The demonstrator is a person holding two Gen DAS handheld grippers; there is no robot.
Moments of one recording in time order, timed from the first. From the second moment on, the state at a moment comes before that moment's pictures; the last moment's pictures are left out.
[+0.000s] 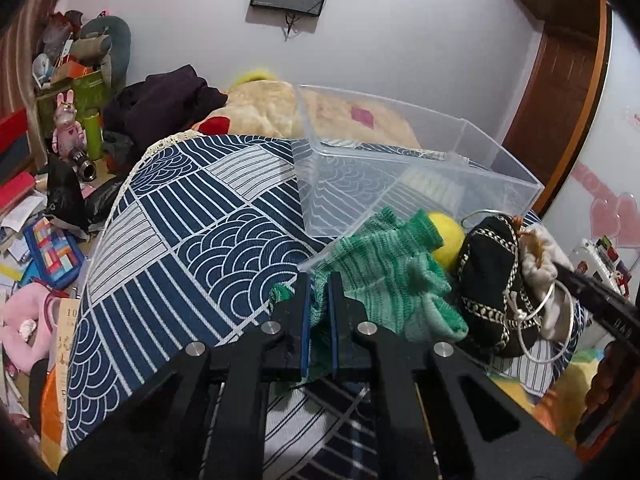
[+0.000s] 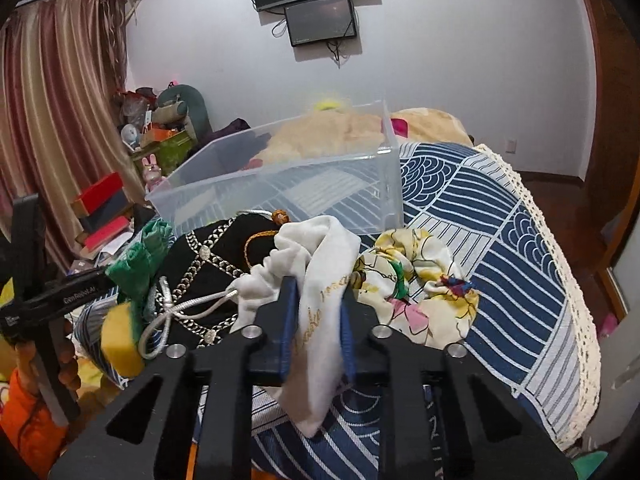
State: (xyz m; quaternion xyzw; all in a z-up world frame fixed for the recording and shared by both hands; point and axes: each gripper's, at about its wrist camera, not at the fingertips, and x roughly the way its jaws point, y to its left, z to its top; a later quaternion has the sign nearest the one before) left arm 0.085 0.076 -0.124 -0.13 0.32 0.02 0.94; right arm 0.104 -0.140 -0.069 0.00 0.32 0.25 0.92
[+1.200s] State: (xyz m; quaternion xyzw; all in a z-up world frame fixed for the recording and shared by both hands) left arm 0.080 0.097 -0.085 -0.12 0.31 0.01 0.94; right arm 0.107 -0.124 -0.014 -0.01 0.22 0.27 0.94
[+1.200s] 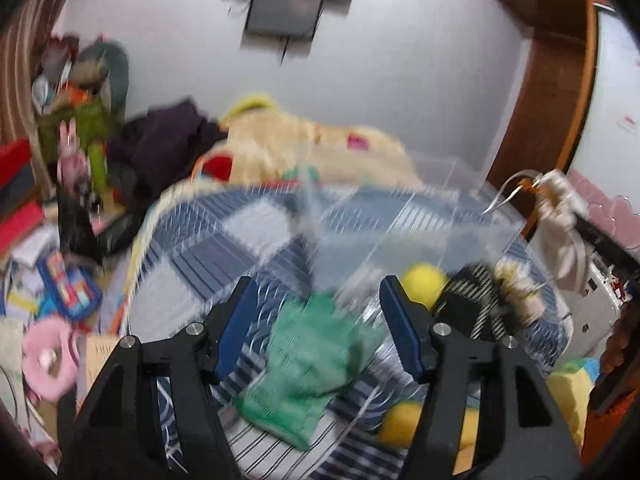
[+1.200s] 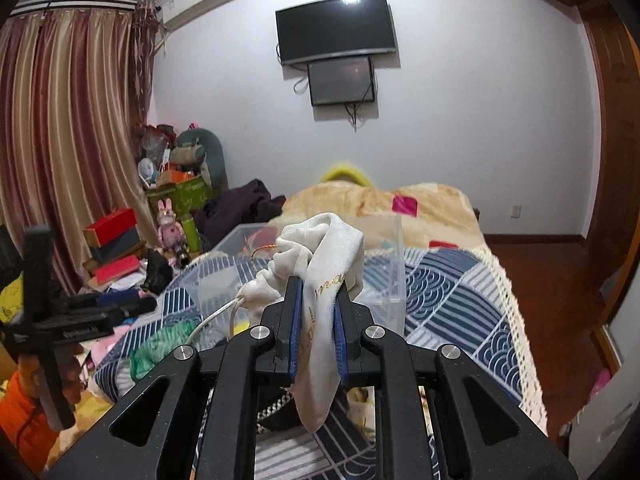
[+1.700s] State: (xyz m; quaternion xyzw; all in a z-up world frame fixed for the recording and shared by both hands) left arm 0.070 0.102 -0.125 -0.12 0.34 0.01 0.93; right arm 0.117 -0.127 -0.012 -0.01 0.23 0.26 0.94
